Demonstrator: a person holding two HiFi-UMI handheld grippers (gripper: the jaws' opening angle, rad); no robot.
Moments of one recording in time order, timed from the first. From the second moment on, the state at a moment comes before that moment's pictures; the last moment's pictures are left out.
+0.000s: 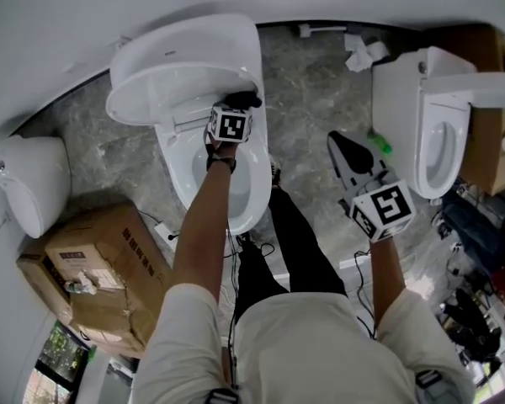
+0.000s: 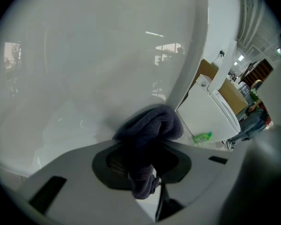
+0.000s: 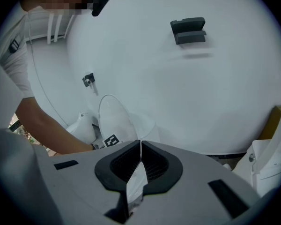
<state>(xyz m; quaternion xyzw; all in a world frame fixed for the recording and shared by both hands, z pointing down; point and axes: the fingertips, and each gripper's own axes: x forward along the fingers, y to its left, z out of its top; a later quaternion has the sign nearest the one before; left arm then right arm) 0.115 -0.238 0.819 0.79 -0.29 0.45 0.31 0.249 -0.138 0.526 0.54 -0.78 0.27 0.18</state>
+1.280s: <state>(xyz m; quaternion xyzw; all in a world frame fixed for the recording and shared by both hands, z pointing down) 0.088 -0.249 0.530 0.89 -0.37 0.20 0.15 0.230 -0.151 0.423 0.56 -0.79 0.18 0.15</state>
